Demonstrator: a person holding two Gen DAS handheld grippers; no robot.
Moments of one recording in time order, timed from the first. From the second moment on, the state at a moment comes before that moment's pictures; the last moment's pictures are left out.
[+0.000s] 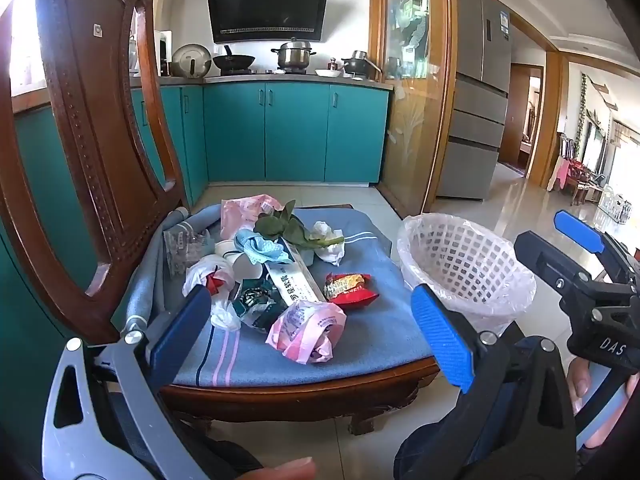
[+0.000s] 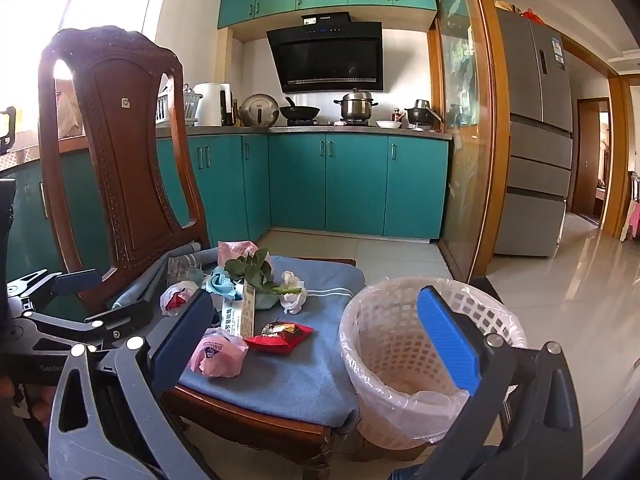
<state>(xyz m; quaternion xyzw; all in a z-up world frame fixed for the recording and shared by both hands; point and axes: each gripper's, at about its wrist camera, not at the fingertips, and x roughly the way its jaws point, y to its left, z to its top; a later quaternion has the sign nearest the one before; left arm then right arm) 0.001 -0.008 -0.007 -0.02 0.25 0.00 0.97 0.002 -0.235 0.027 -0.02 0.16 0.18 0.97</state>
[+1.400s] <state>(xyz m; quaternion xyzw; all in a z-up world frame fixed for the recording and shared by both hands) 0.002 -0.018 -0.010 -0.01 0.26 -0.01 0.96 -0.002 -0.237 0.027 -0.01 0.17 0.19 0.97</state>
